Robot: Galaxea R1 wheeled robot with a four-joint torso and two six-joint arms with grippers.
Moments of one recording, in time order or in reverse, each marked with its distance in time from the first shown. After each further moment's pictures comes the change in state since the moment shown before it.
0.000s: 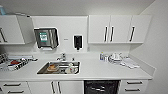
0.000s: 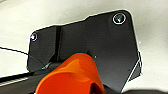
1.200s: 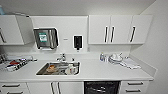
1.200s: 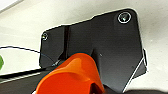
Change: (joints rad) left arm 0.003 -0.065 0.006 0.000 -0.161 -0.004; right arm 0.014 -0.209 0.302 0.006 -0.040 0.009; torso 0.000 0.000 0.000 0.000
